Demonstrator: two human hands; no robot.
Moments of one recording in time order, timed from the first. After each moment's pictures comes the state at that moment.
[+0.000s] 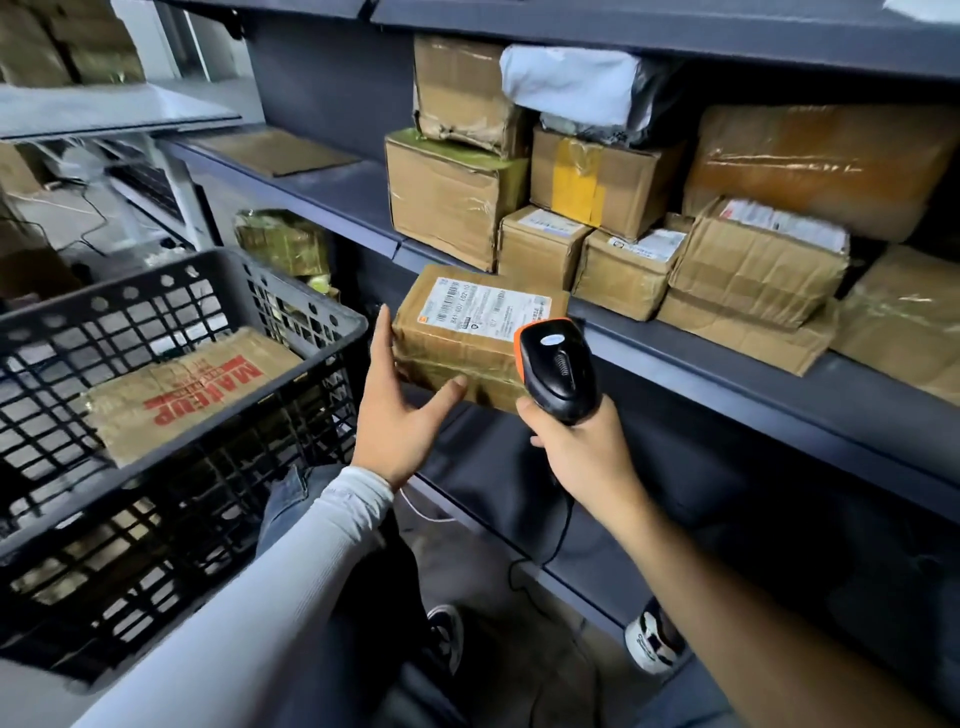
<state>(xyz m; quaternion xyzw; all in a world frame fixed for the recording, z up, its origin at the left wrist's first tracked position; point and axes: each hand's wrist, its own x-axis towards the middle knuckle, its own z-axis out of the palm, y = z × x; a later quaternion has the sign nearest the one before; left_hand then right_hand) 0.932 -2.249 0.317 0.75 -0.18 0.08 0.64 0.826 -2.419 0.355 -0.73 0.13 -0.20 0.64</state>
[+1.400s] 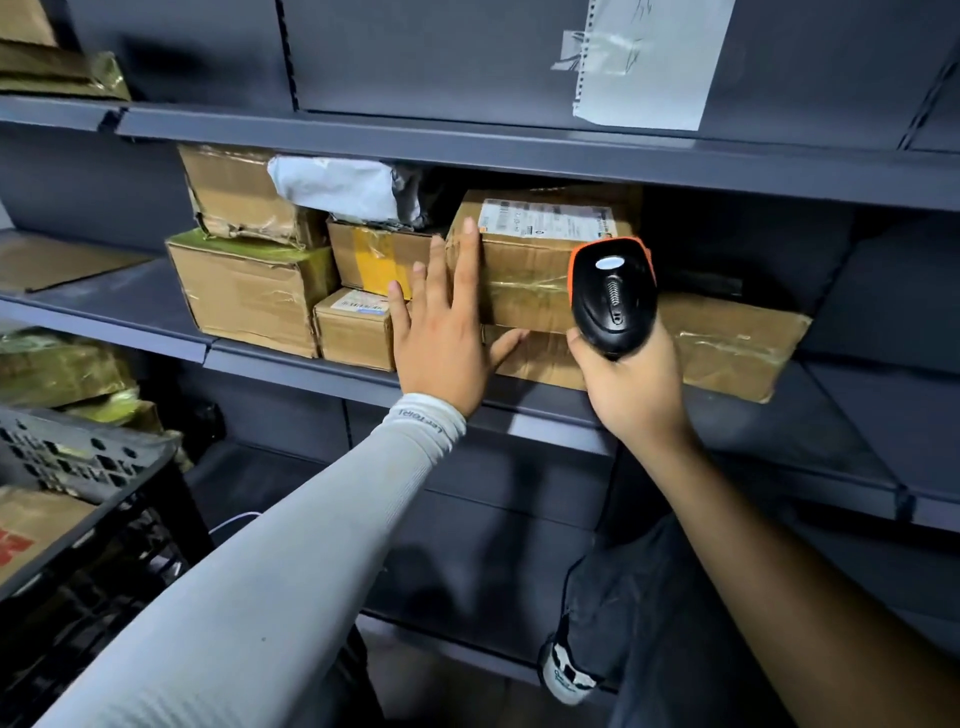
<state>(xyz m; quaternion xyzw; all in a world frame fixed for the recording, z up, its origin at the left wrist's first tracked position) 0.918 -2.465 0.443 0.82 -0.36 0.32 0.31 0.771 -2.573 0.451 -0.75 0.21 -0.50 0.37</state>
